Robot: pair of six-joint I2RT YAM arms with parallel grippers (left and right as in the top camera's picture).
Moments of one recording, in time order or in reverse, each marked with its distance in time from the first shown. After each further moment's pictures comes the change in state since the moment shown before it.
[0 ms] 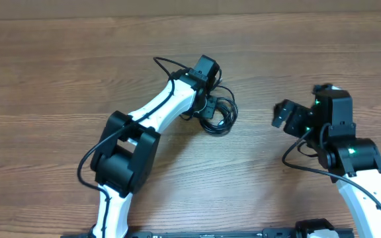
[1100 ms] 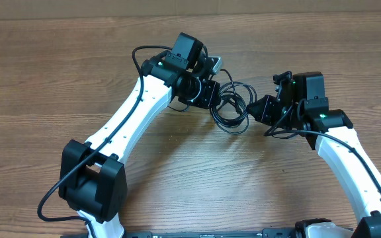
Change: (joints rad) left arm 0.071 -0.243 0.030 -0.079 0.411 0.064; right arm 0.018 0.328 0.006 0.240 -0.483 0.002
